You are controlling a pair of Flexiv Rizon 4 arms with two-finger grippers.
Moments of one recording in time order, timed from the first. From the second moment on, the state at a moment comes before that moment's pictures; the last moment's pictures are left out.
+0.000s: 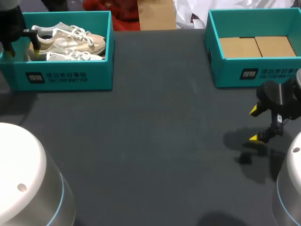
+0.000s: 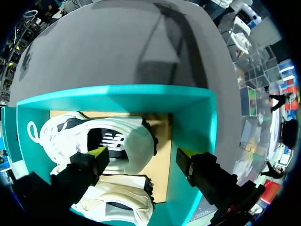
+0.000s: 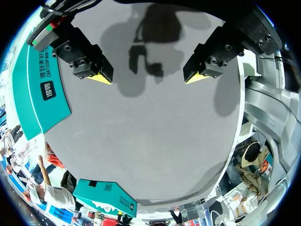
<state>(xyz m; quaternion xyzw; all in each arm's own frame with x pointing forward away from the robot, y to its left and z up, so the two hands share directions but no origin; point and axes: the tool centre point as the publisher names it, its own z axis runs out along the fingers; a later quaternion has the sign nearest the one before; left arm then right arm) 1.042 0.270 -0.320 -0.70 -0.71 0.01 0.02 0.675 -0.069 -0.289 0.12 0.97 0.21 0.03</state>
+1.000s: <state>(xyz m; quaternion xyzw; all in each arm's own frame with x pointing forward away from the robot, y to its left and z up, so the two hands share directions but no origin) 1.034 0.278 -0.364 -0.70 -0.71 0.01 0.07 0.675 -0.069 -0.289 0.12 0.97 0.21 0.03</state>
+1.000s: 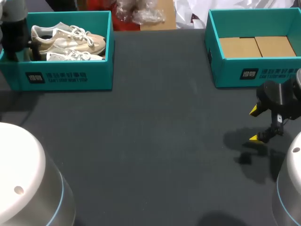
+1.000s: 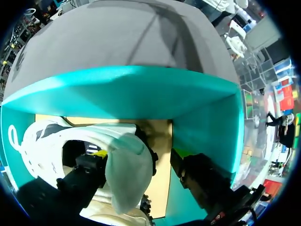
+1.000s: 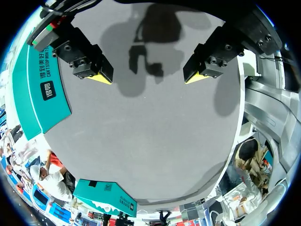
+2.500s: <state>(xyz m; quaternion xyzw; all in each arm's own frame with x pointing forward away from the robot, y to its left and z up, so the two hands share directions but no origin) 1.033 0.306 -0.313 -0.70 -0.71 -0.01 0.03 0.675 -0.069 -0.289 0.12 0.97 0.21 0.03</state>
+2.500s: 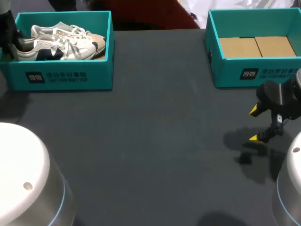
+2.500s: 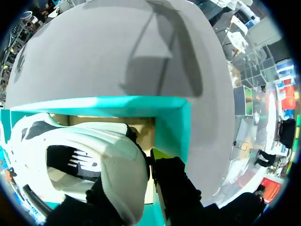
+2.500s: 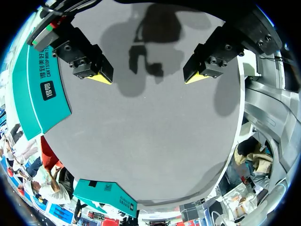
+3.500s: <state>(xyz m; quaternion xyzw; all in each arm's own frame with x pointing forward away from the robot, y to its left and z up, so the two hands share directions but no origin) 0.998 0.295 -0.181 -0.71 -0.71 -0.03 0.03 0.675 -0.069 -0.289 0.12 0.97 0.21 0.03</state>
